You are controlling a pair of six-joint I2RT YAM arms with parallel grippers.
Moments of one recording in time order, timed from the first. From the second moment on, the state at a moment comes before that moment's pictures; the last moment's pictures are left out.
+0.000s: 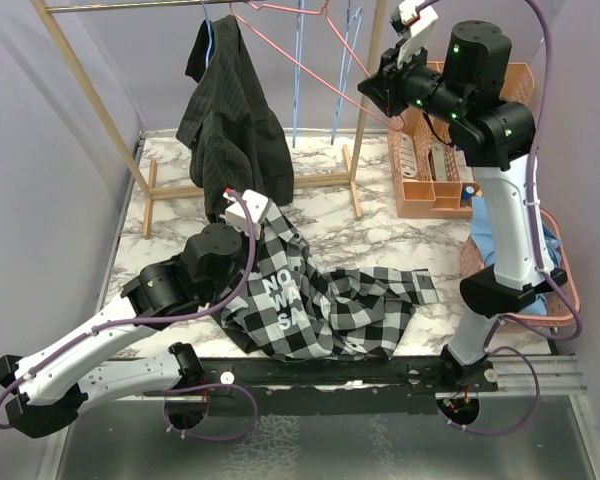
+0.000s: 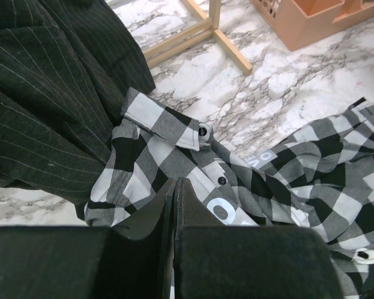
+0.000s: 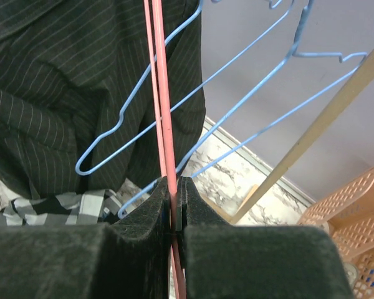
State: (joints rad) left arm -1.00 0.85 1.06 -0.61 -0.51 -0.18; right arm 0.48 1.79 2.58 -0.93 -0.26 -0.15
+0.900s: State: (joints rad) left arm -1.02 0.95 1.12 -0.62 -0.49 -0.22; right arm 0.52 1.99 2.63 -0.73 -0.28 -0.04
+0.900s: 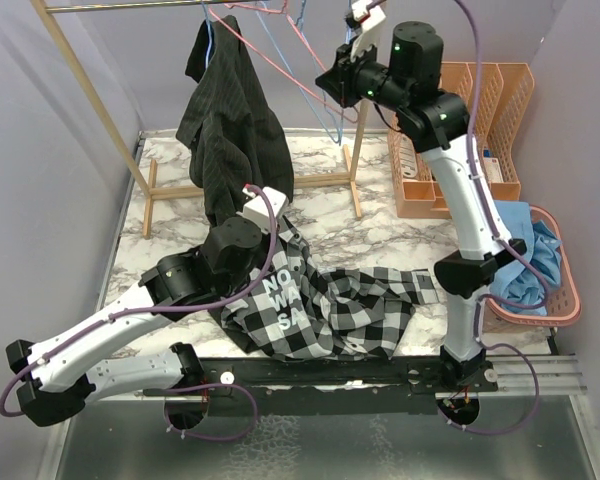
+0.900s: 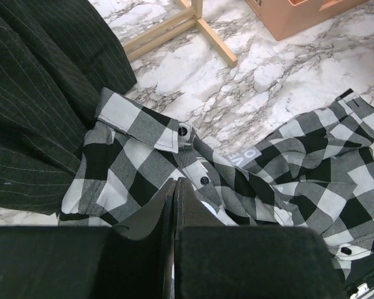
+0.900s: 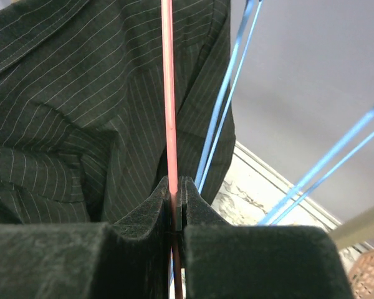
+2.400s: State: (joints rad) left arm -1.07 0.91 1.07 -0.61 -0.49 -0.25; right arm 0.47 2.09 2.54 -0.63 -0.16 -0.06
